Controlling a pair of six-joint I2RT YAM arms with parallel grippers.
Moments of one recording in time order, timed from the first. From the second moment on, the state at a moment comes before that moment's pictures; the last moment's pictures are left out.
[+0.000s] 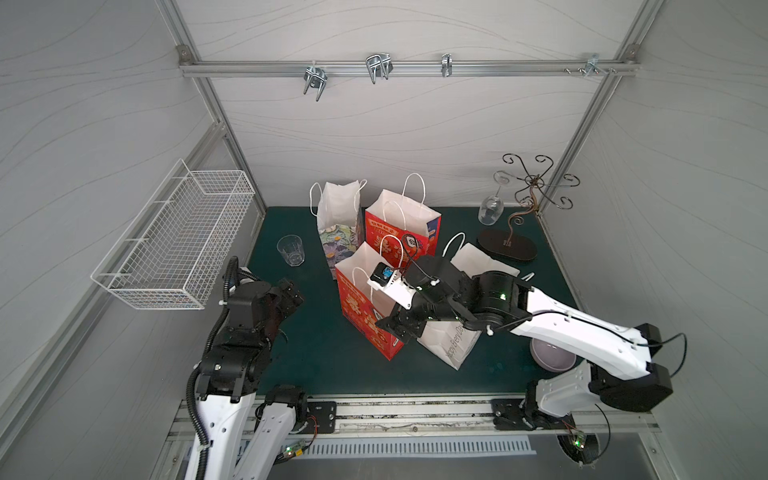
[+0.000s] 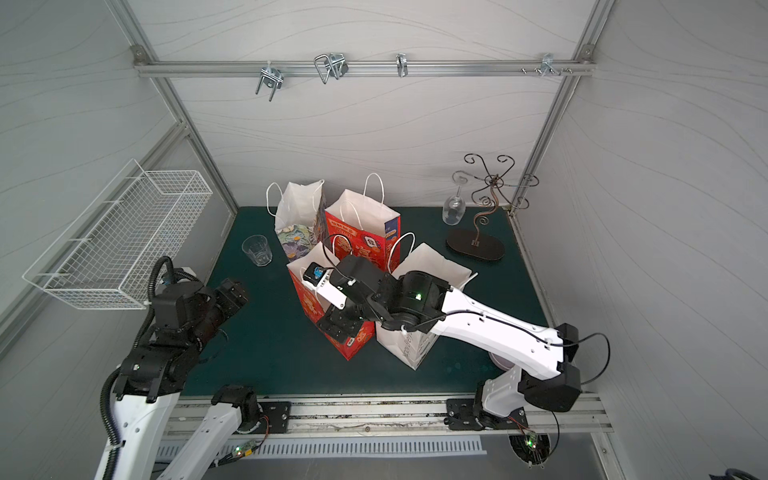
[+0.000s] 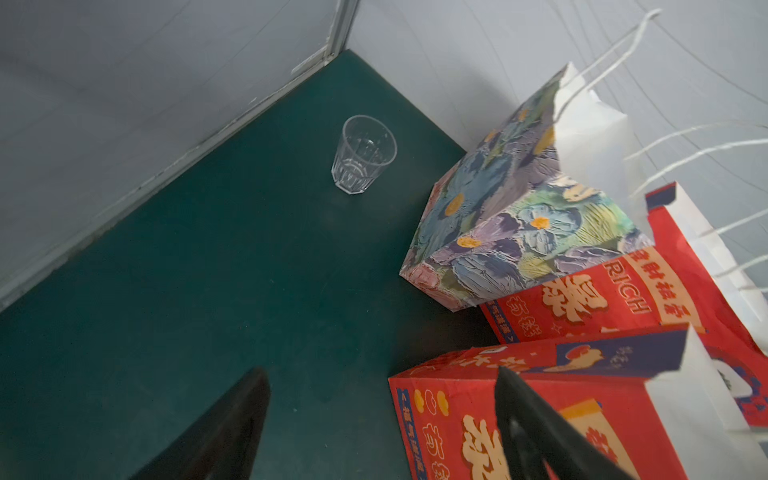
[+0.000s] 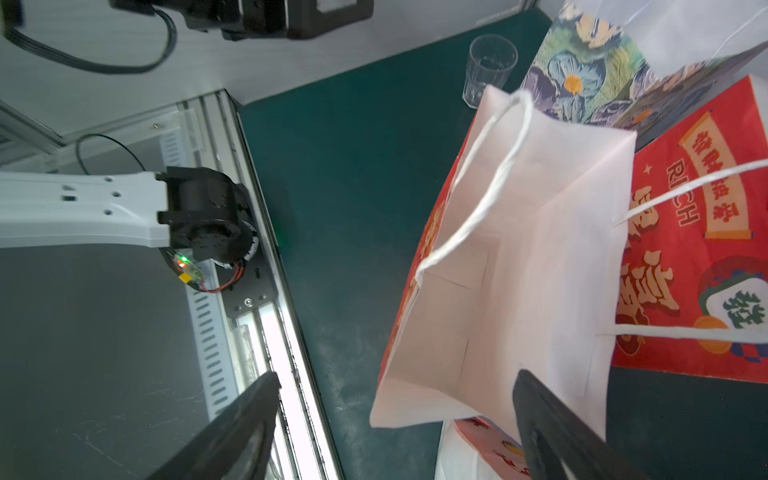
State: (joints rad) left arm -0.06 0.61 0.92 -0.93 -0.25 -0.74; right arm 1.28 1.47 1.66 -0.94 0.09 0.01
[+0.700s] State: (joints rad) left arm -0.06 0.60 0.83 -0.91 -0.31 -0.96; right arm 1.28 1.66 1.75 -0.95 0.15 0.08
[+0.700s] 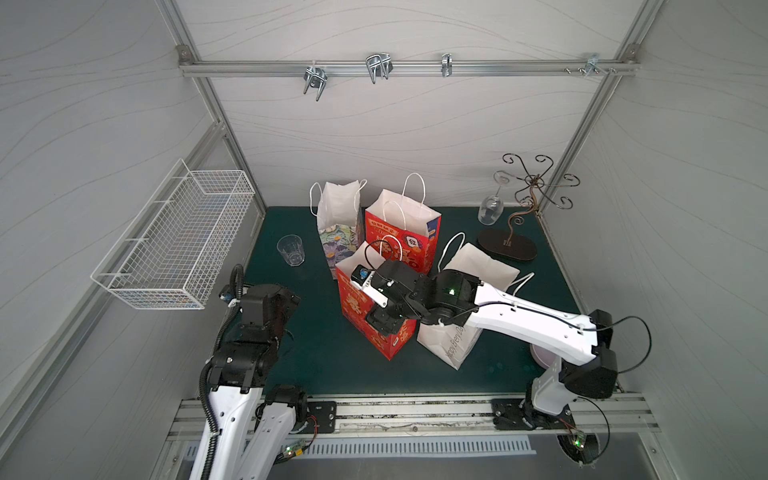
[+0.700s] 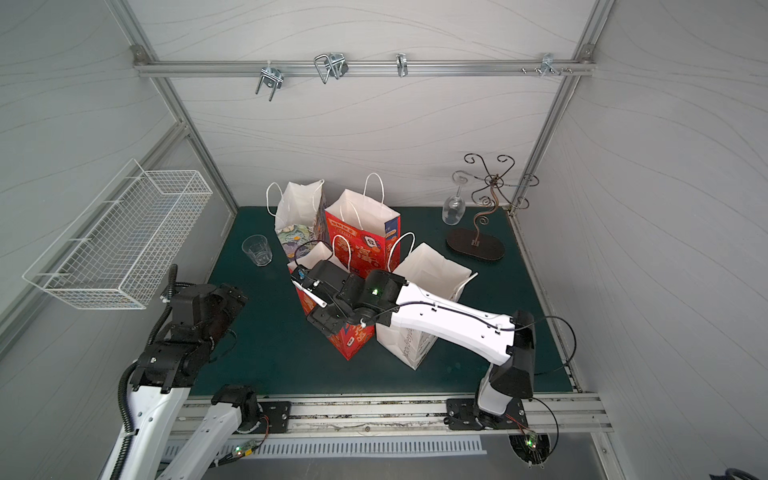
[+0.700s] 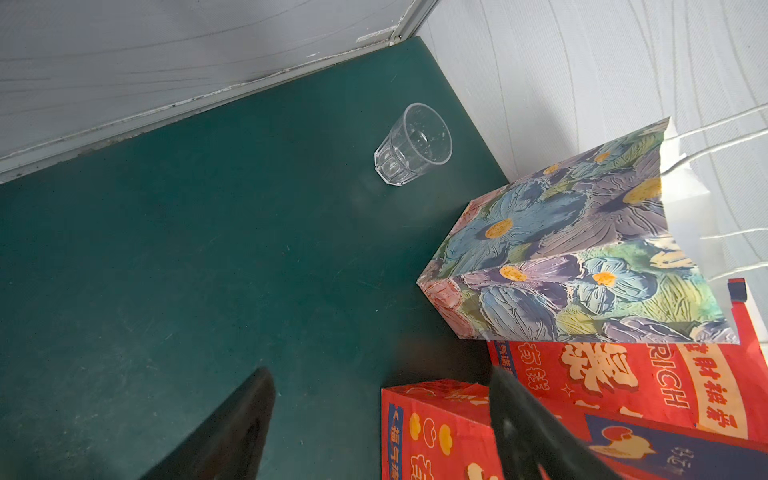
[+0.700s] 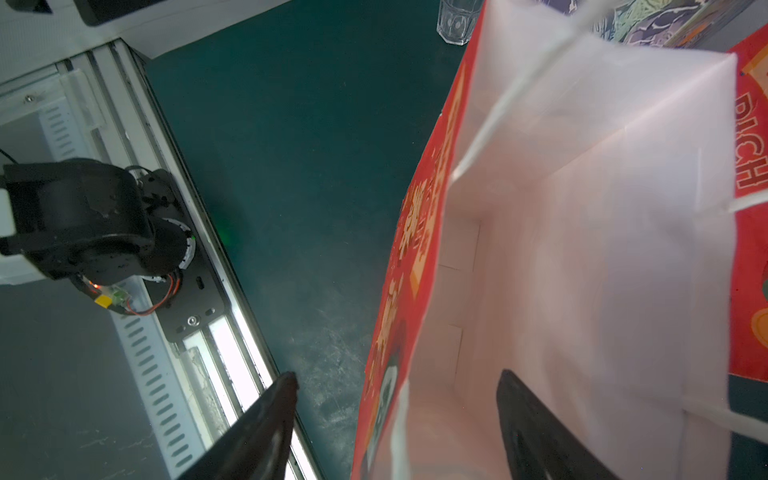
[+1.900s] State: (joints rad) left arm -0.06 0.30 0.86 -0.88 -0.01 0.03; right arm 1.12 1.65 1.76 -0.95 -0.31 -0.40
